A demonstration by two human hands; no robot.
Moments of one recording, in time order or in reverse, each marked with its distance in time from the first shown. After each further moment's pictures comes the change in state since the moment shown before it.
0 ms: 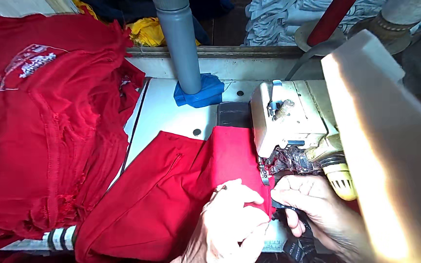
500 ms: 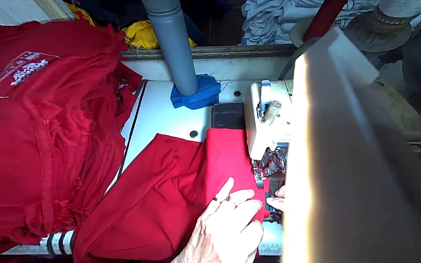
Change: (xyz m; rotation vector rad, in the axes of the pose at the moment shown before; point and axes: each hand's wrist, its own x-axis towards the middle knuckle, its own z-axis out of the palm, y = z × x) left_hand 0.001 0.006 0.001 0.383 -0.258 0.144; right_hand -0.010 0.033 -0.036 -1.109 0.102 -0.998
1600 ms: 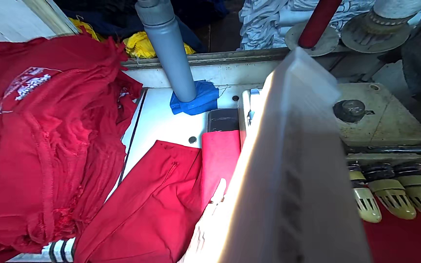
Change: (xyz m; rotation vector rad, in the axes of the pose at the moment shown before) left_hand 0.005 0.000 0.001 -0.050 -0.073 -0.091; right_hand -0.032 -0.041 0.058 0.429 0.088 0.607
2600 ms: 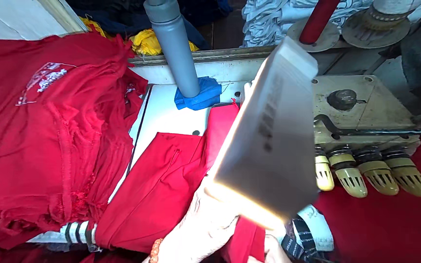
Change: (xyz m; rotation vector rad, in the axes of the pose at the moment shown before) left_hand -0.007 -0.034 0.015 -0.007 0.180 0.084; right_hand -0.035 0.016 0.010 0.407 -0.350 0.248
